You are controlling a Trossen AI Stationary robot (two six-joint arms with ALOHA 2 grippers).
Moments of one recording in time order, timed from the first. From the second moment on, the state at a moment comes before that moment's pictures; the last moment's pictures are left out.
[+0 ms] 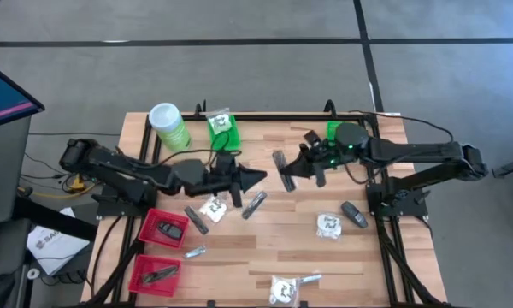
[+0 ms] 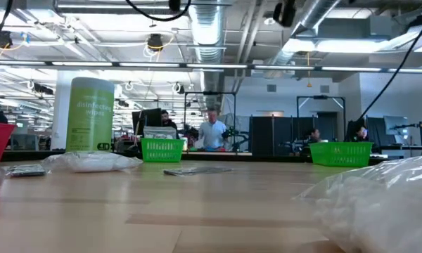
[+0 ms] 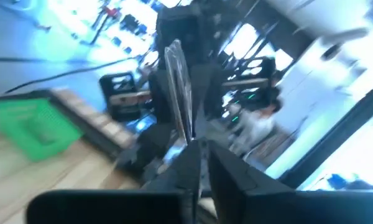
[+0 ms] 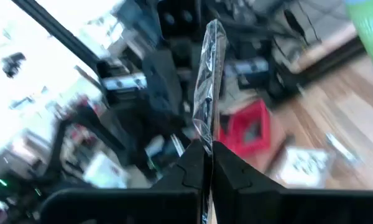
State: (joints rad) left arm -0.20 1.38 1.00 0.46 -0.38 -0.60; right arm -0.10 1.14 0.93 0.13 -0.34 0.72
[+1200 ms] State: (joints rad) left arm -0.11 1.54 1.00 0.72 -0.31 -0.69; right arm -0.06 1.22 0.93 0.21 -0.33 0.78
